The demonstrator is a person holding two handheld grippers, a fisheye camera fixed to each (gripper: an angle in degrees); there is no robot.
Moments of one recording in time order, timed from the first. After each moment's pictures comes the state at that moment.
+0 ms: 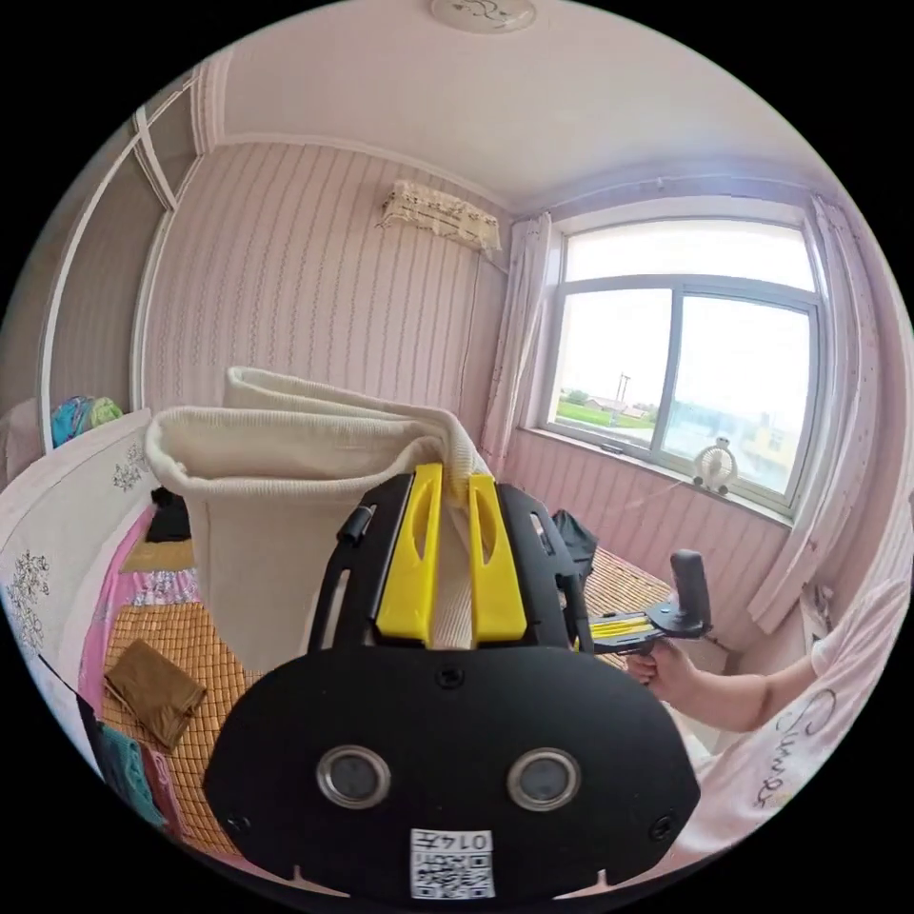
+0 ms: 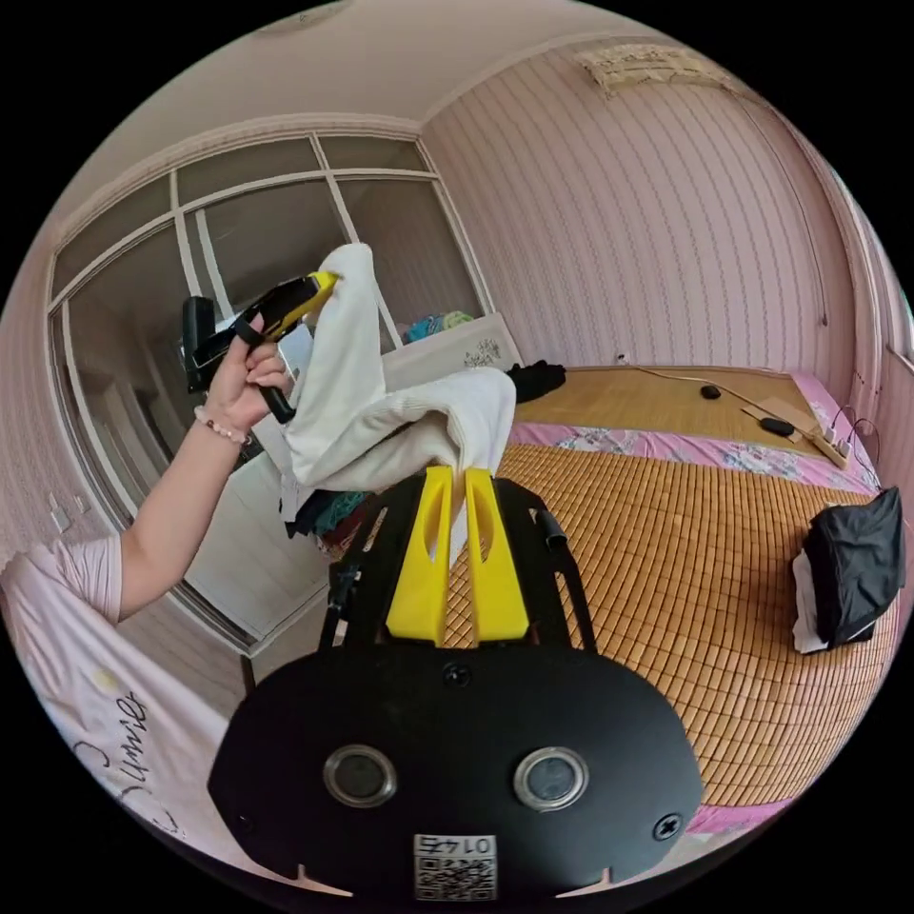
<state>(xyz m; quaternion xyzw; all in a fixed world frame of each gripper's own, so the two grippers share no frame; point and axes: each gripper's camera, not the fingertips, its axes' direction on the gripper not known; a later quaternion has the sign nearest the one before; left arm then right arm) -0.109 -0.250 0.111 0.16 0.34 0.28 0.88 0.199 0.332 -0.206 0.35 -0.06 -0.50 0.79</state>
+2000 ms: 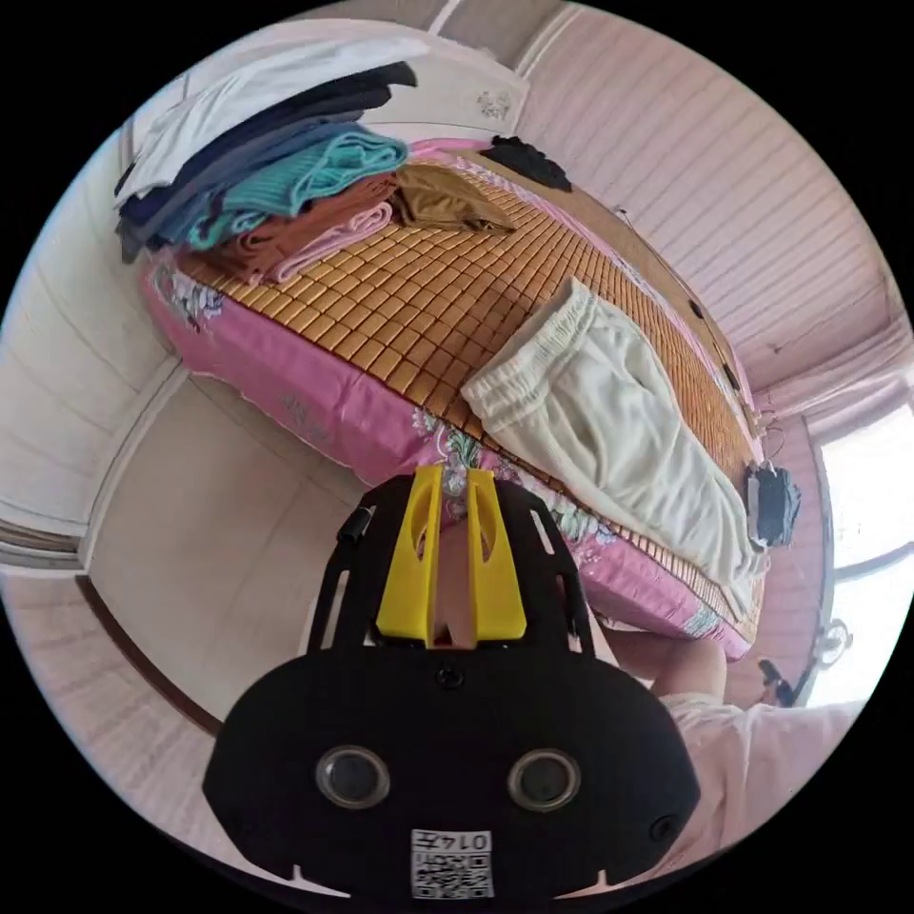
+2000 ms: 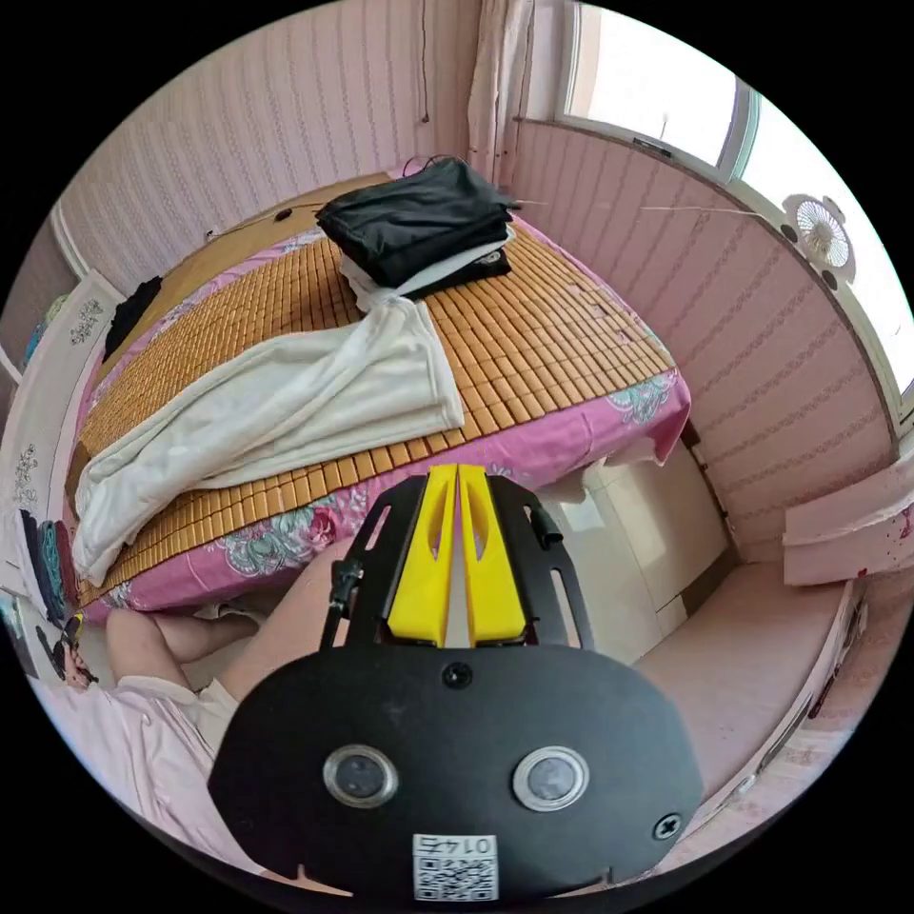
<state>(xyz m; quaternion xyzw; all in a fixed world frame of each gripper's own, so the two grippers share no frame) -0.598 -0.068 0.225 -0.22 0.03 -0.09 0.97 0.491 0.321 -0.179 0.33 0.27 -0.01 0.90</state>
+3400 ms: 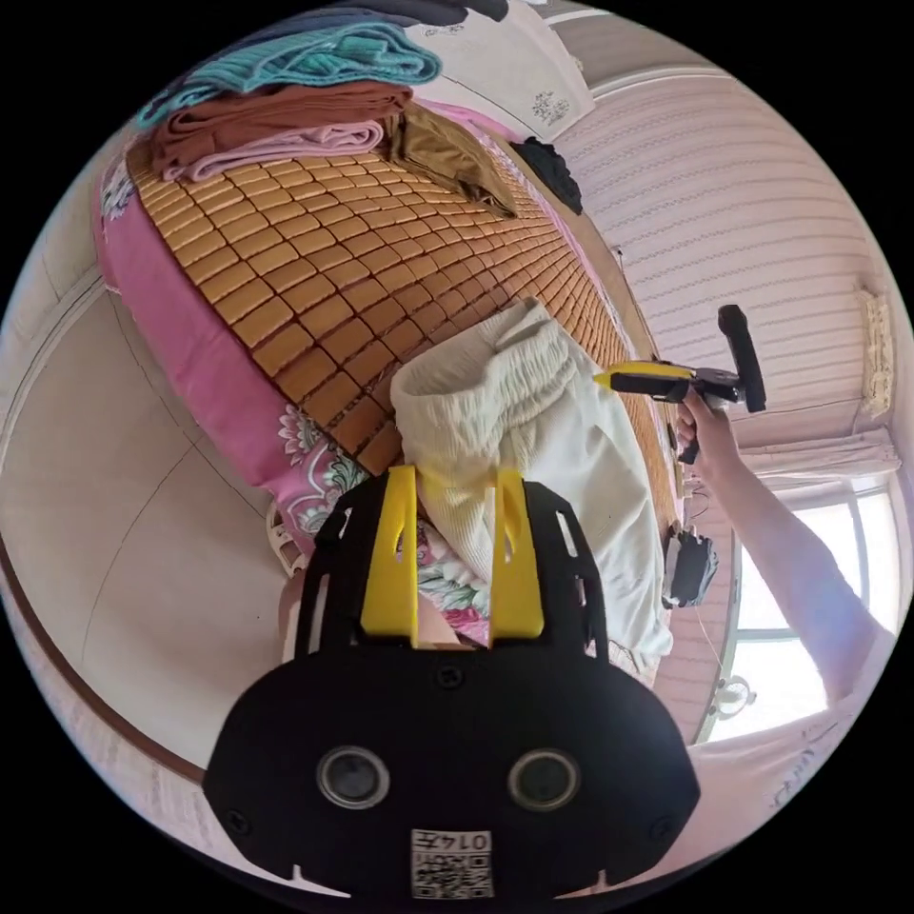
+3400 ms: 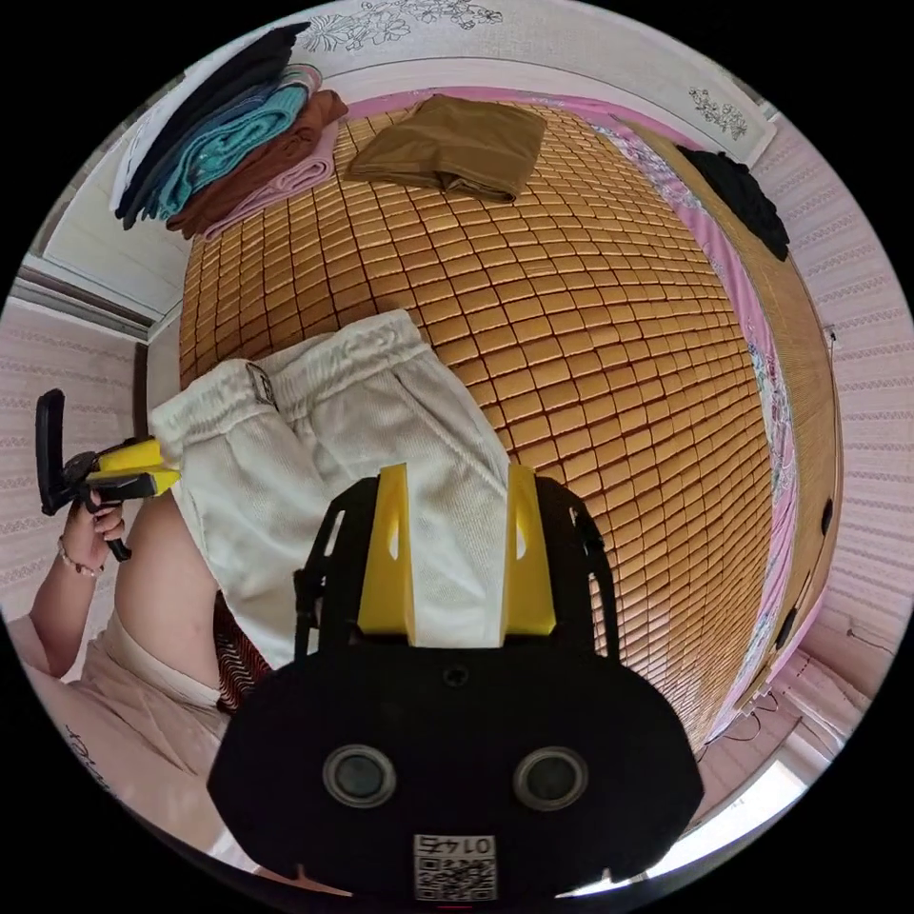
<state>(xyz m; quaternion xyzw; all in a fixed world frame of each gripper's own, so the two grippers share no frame) -0.677 -0.083 0.285 -0.22 0.15 -0.22 0.94 -0.274 0.038 0.248 -0.05 0.36 -0.64 0.68</state>
